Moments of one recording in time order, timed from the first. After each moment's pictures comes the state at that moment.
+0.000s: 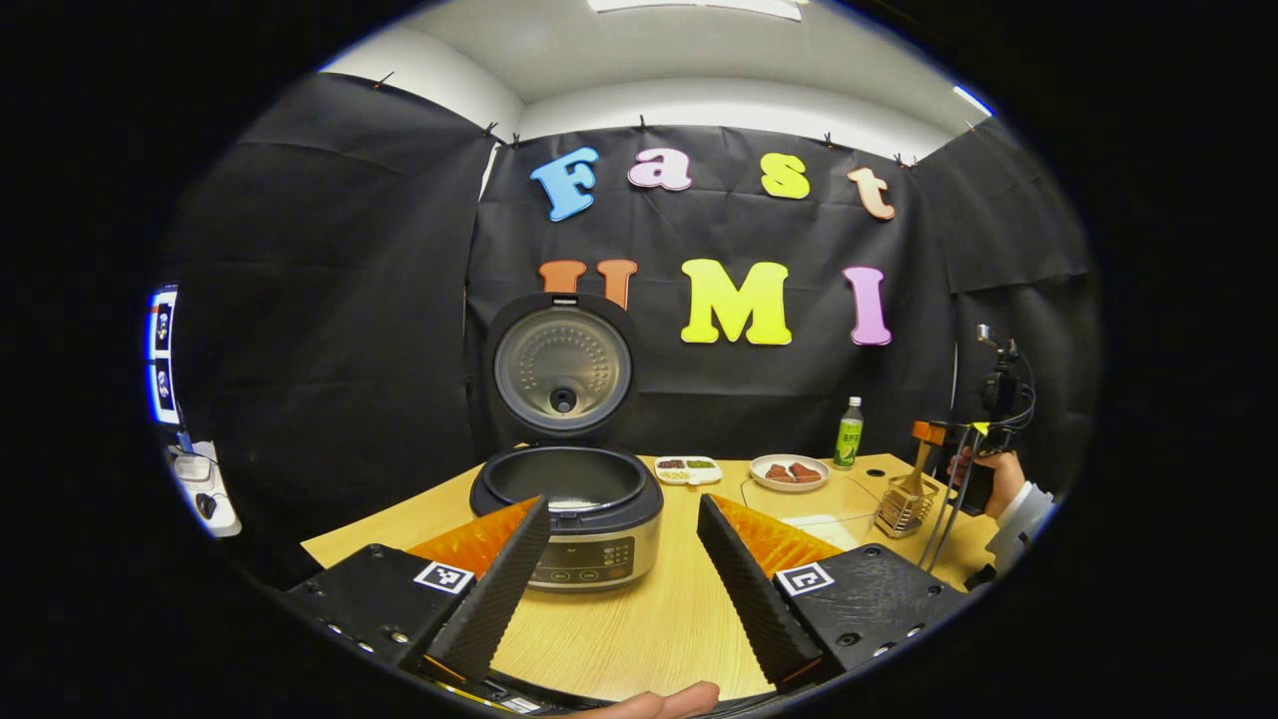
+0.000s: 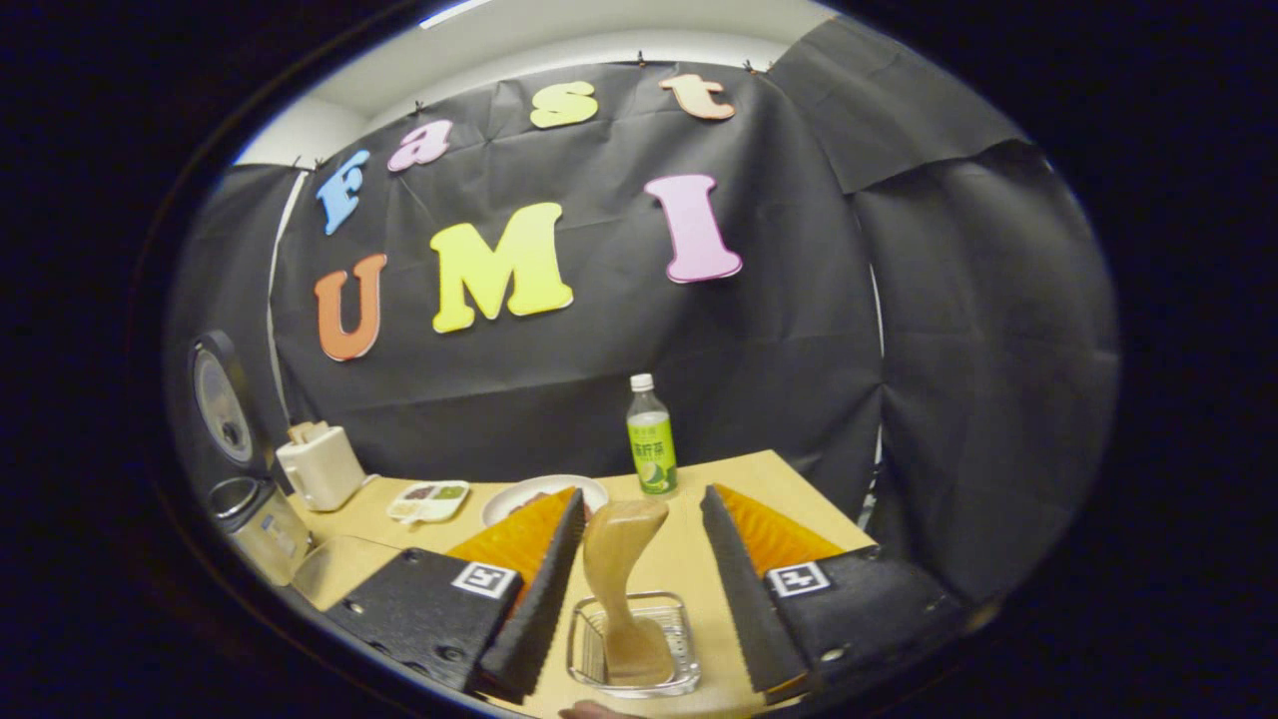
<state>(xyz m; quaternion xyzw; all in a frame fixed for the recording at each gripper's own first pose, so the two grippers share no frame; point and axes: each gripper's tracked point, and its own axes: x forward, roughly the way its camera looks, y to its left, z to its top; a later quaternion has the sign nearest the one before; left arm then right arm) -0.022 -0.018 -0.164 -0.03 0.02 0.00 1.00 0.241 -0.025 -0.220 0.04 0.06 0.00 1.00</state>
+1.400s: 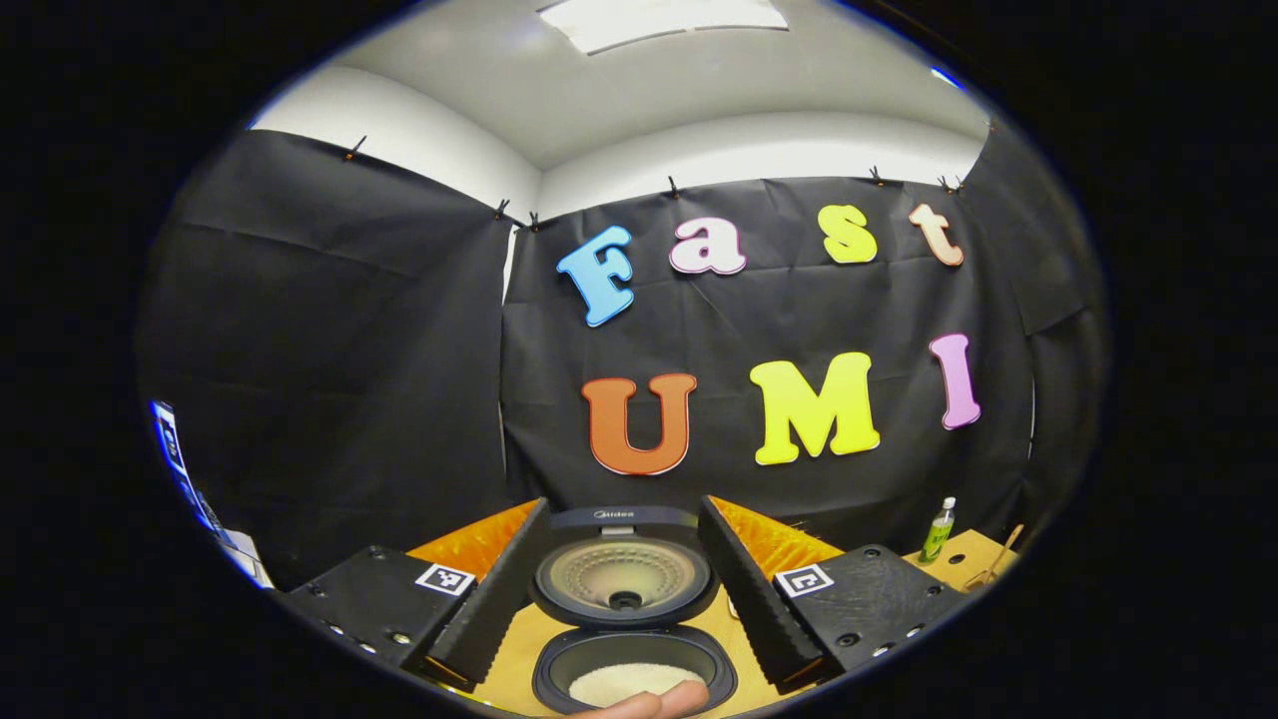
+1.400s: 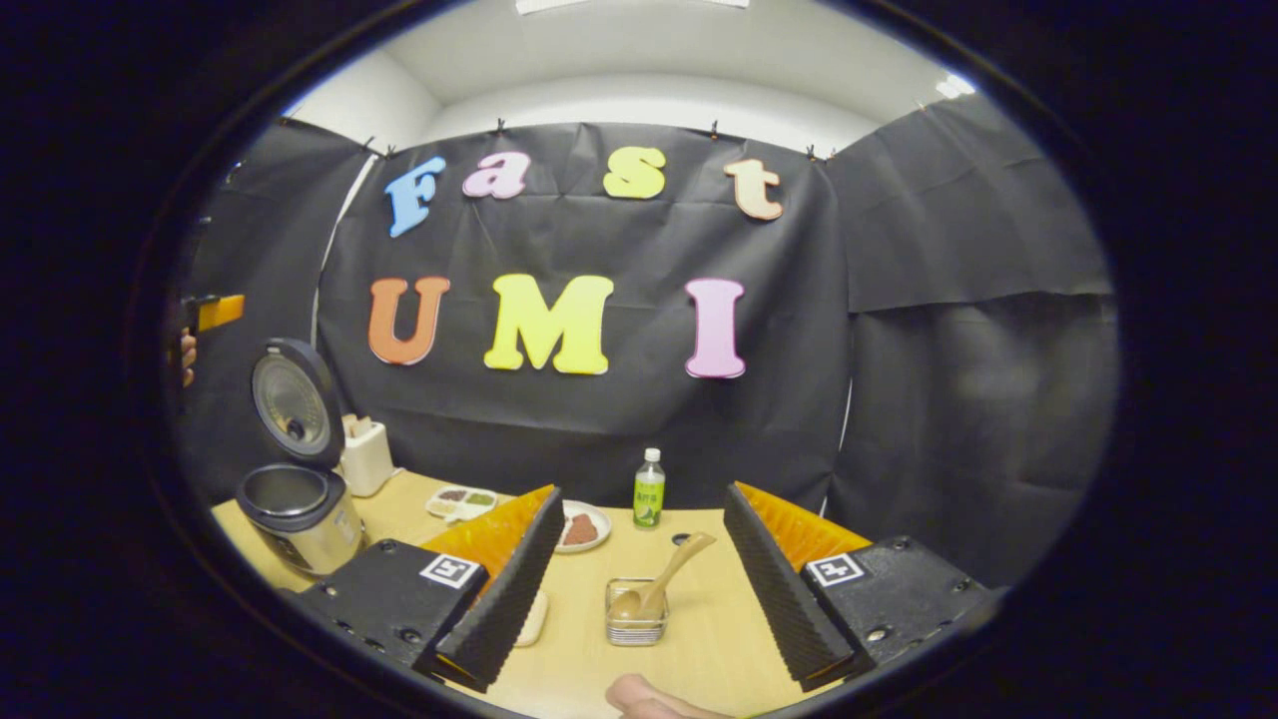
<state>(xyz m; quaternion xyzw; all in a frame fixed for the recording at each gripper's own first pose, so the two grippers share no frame) 0.123 0.046 0.062 0.02 -0.10 0.08 0.99 0.053 0.025 -0.069 -0.04 0.01 0.01 1.00</state>
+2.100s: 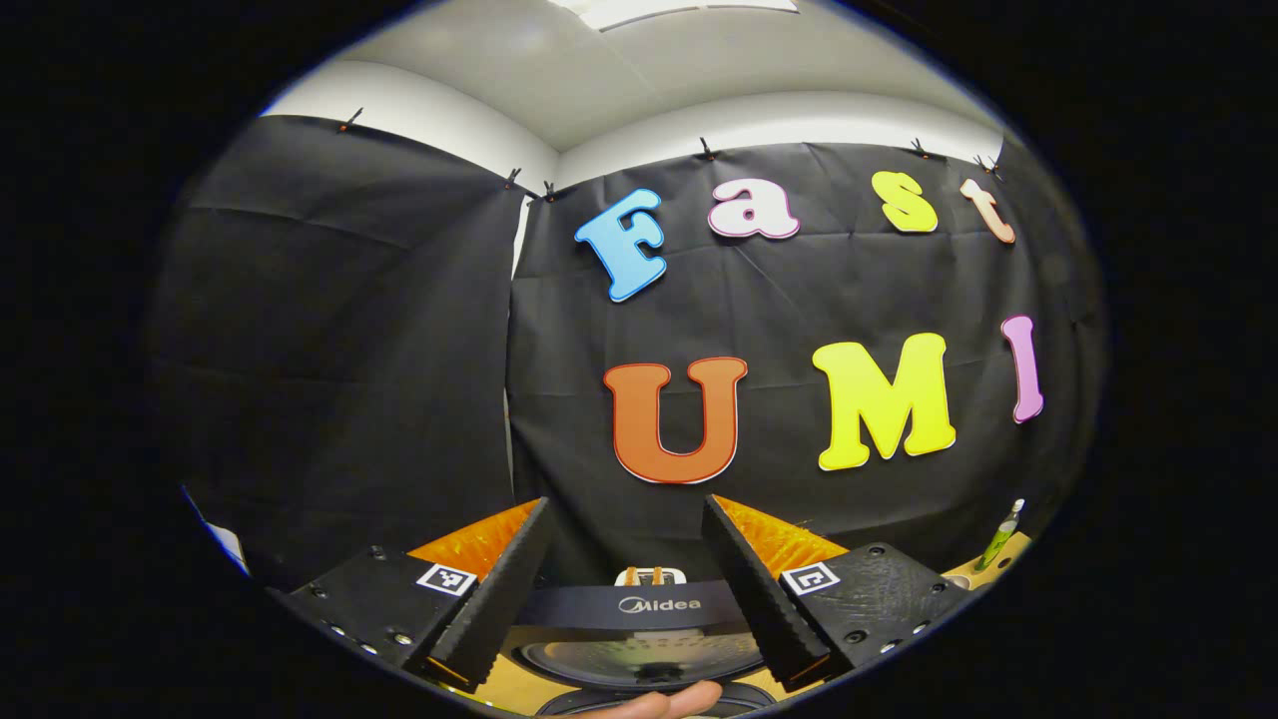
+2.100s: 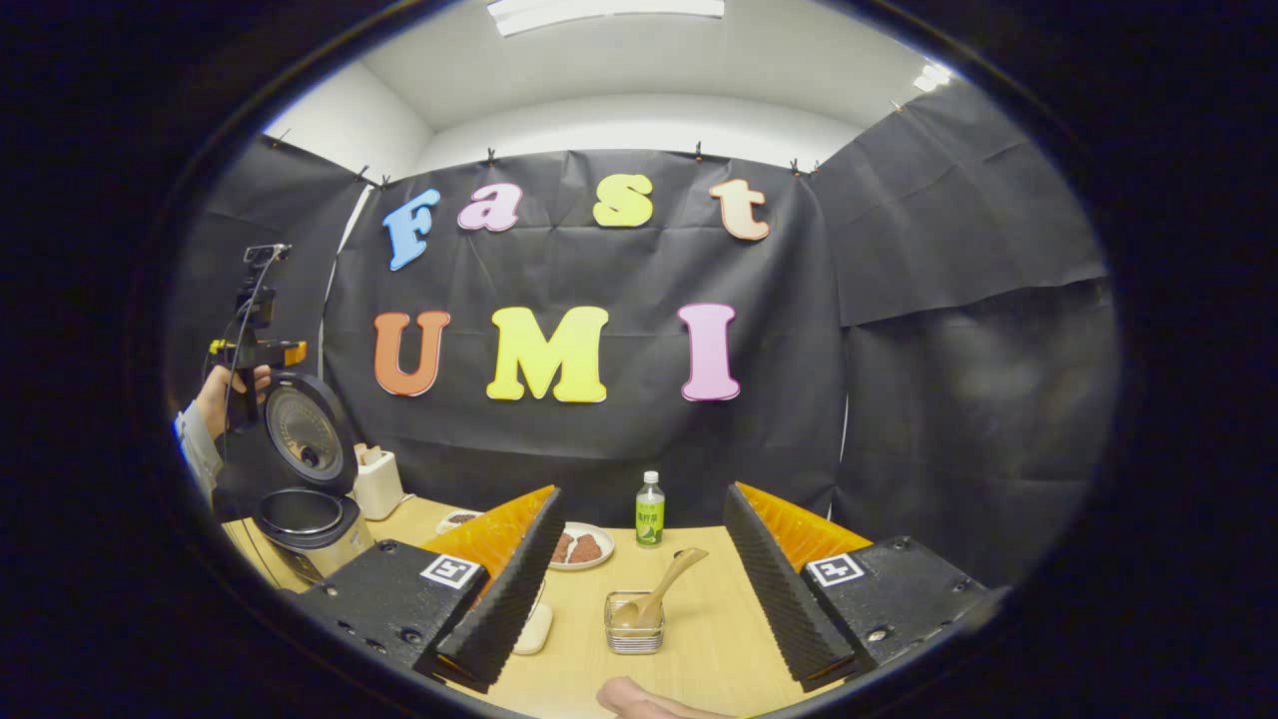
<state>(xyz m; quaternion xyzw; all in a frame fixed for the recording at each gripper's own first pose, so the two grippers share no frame) 0.285 0.113 0.047 0.01 -0.09 0.12 0.99 0.039 -0.007 -0.058 -0.02 -0.03 0.01 1.00</state>
